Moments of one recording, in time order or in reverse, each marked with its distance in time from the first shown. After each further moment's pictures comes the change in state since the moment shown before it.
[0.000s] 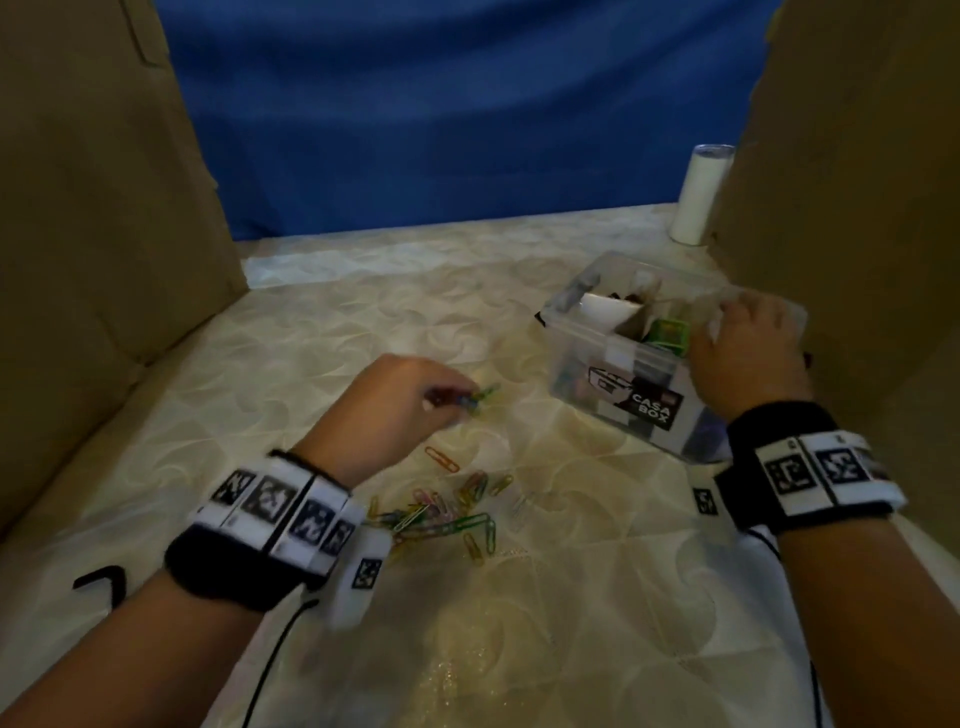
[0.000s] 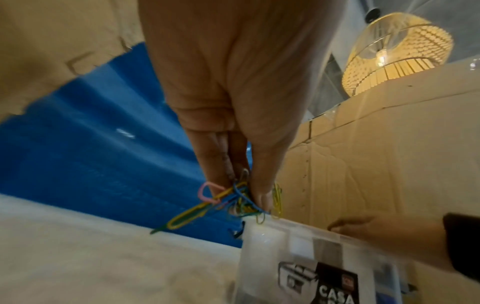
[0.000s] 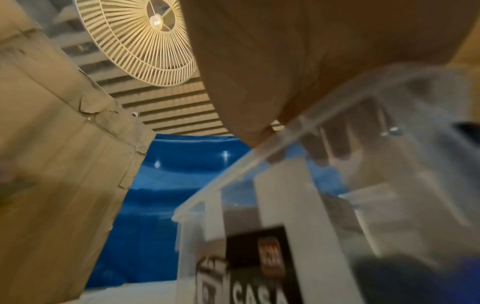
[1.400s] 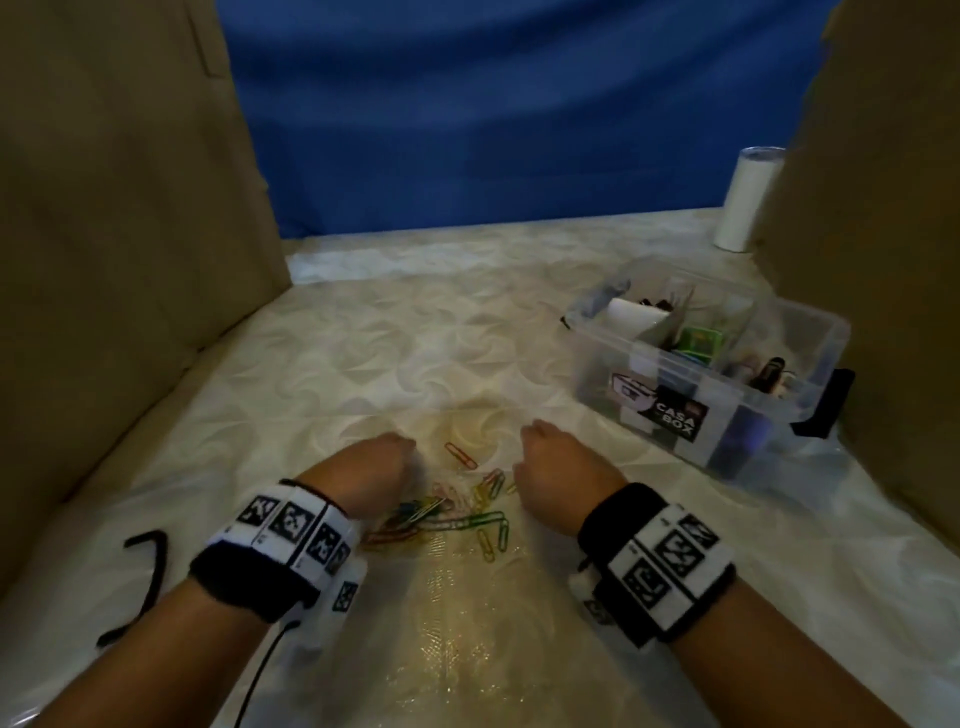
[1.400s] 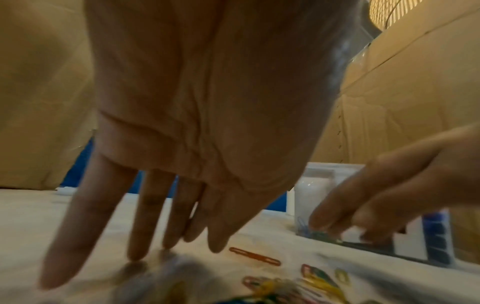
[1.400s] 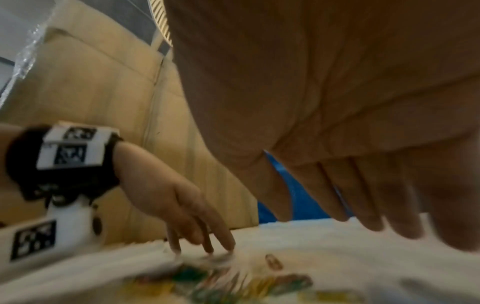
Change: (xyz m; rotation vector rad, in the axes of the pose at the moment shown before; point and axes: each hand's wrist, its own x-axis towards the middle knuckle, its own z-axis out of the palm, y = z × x) left_hand -0.026 -0.063 0.042 0.407 -0.462 -0.332; right_hand -0.101 -0.104 0.051 0.075 -0.661 -0.441
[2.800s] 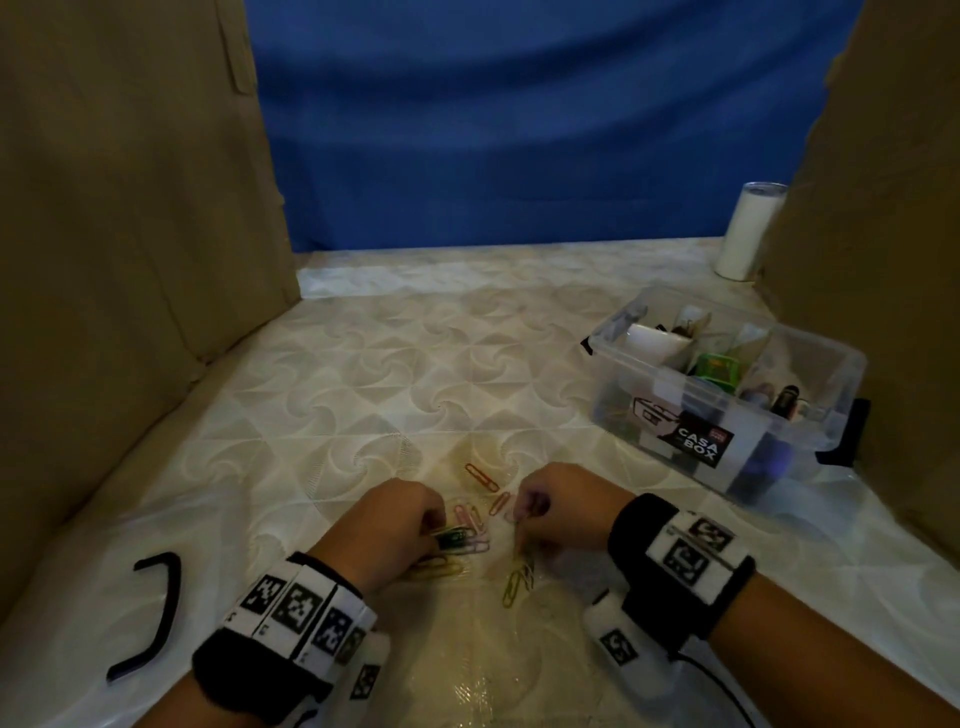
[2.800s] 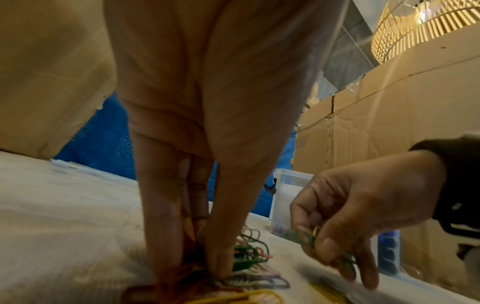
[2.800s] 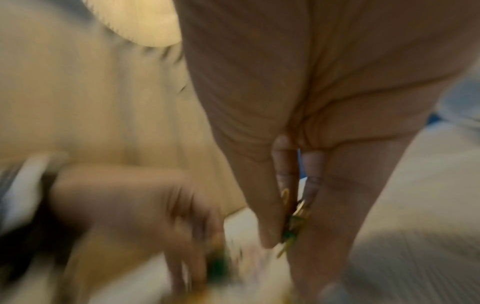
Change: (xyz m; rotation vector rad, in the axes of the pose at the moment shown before) left_hand -0.028 0.001 0.020 -0.265 0.186 0.071; right_hand 0.019 0.000 0.004 0.185 -0.220 -0.151
